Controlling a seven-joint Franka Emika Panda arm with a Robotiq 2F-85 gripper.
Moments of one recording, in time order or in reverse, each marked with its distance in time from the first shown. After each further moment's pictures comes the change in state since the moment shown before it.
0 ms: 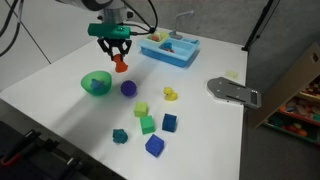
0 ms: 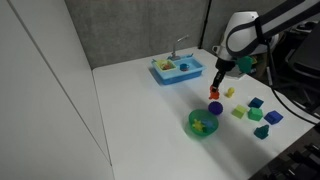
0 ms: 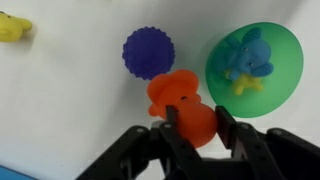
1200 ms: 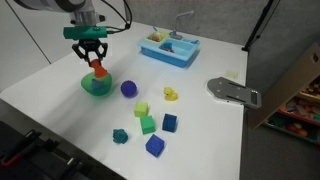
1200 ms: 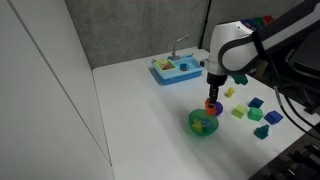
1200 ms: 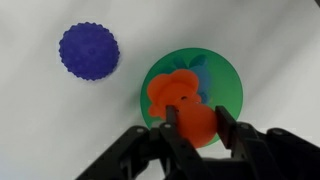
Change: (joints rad) arm 0.107 -0.022 0.060 -0.081 -0.123 -0.047 -0.020
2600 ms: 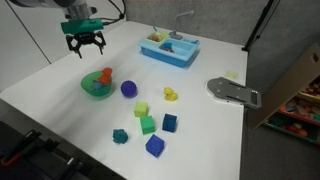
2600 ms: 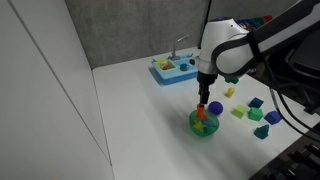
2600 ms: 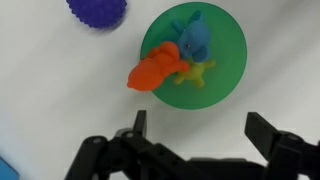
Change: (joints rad) arm 0.016 0.024 0.053 0.058 -0.066 0.050 -0.031
